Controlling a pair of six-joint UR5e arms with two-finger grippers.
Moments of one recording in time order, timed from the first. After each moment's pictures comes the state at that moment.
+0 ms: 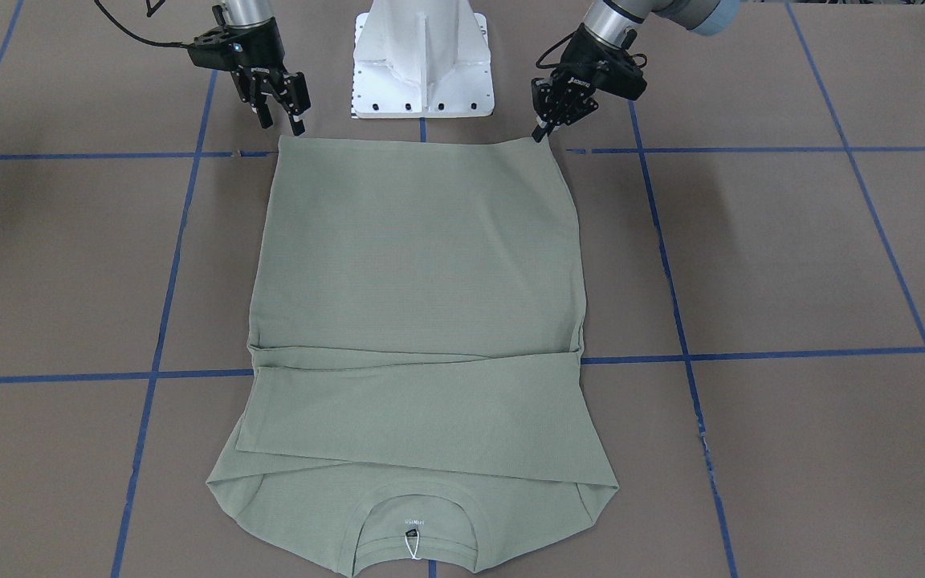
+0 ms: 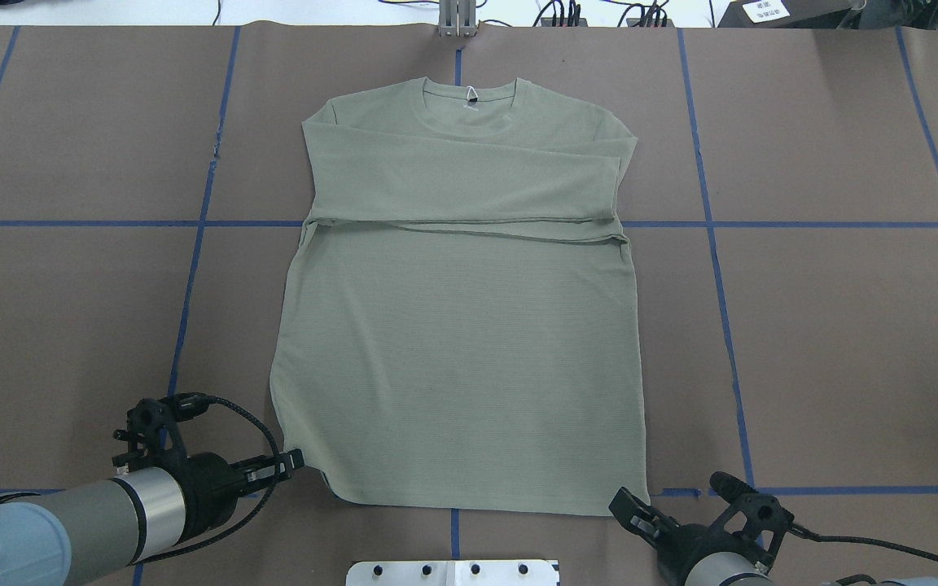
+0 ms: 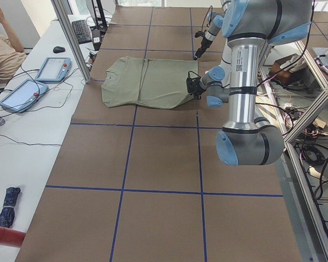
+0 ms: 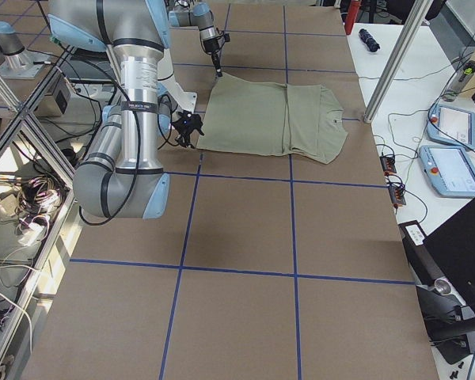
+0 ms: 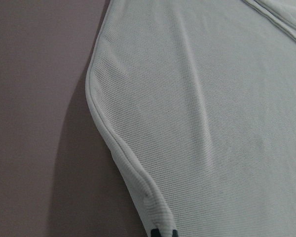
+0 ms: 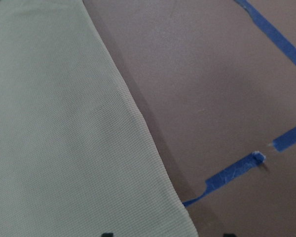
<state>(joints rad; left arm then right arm) -0.10 -1.56 -2.08 -2.34 -1.34 -1.69 -0.14 -1.61 2.16 -1.31 1.06 2.23</state>
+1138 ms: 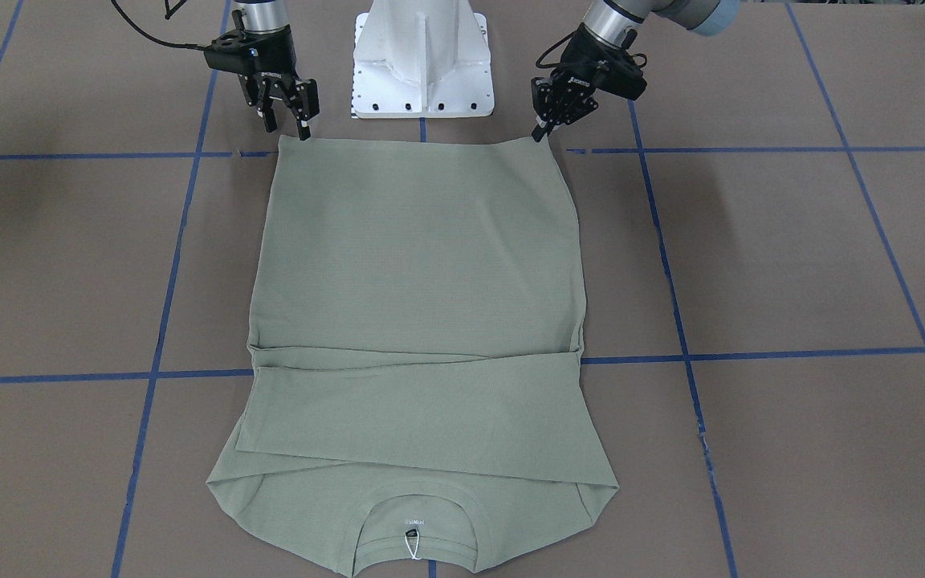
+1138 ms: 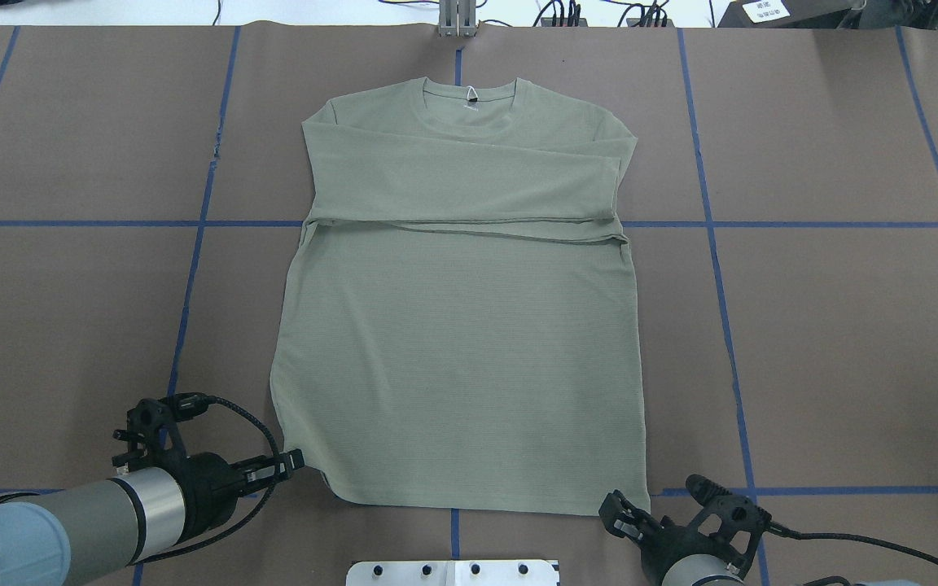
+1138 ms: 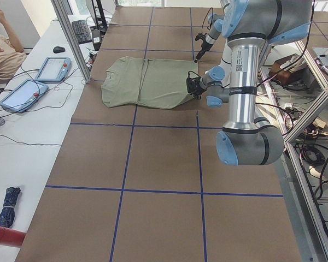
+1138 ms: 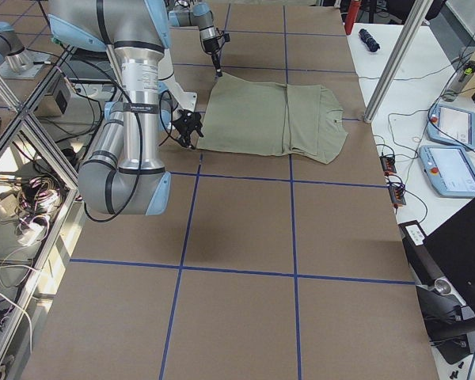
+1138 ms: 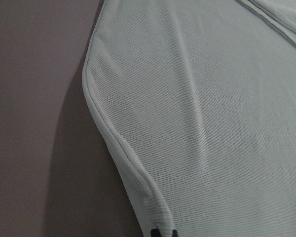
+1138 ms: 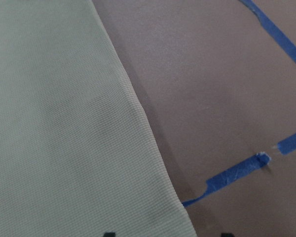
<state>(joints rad) -0.10 -1.56 -2.08 -2.34 -1.34 -1.69 -0.14 -1.55 2.13 -1.43 1.06 2.19</state>
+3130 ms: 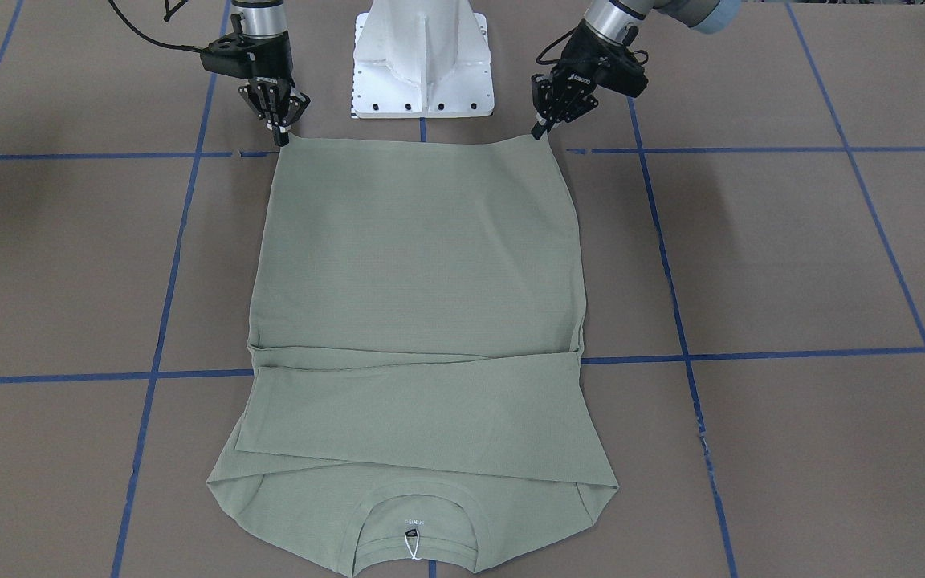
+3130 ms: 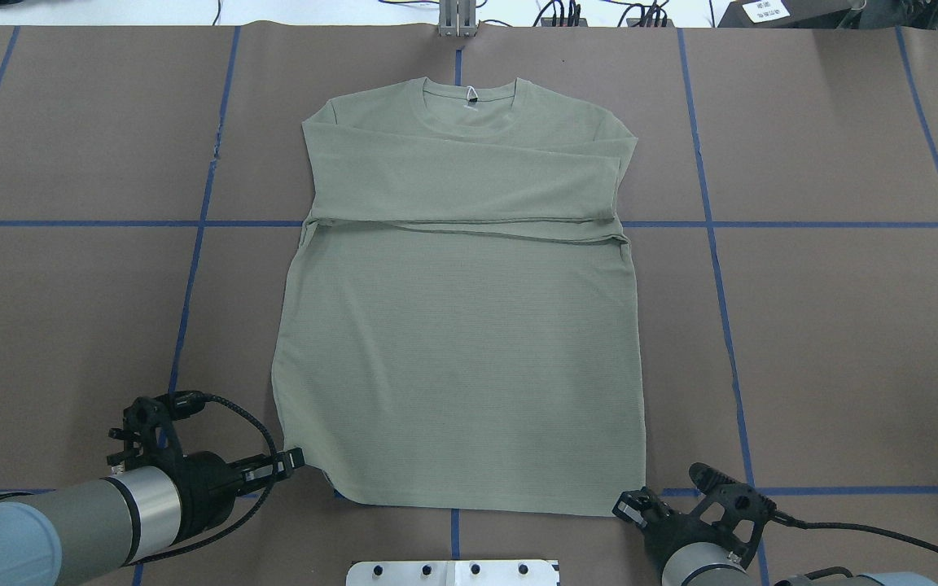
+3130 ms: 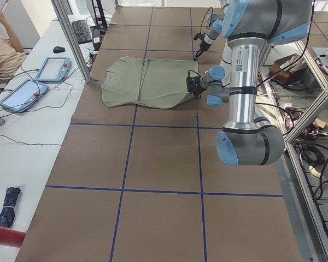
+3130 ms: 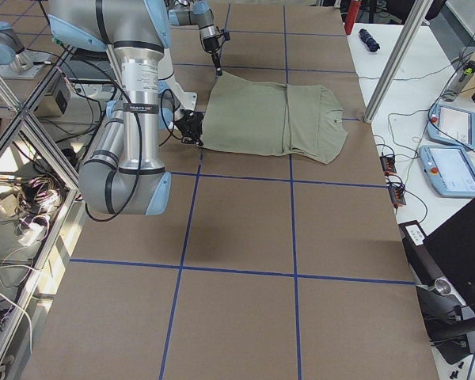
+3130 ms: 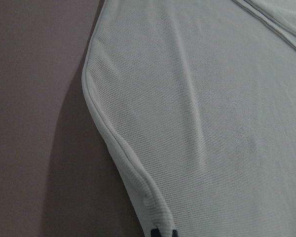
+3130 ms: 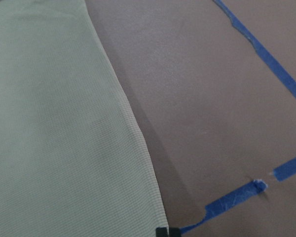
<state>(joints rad) -0.10 -1.55 -2.12 -2.33 -1.35 -1.69 -0.11 -1.54 2.19 -1.52 1.06 2.18</state>
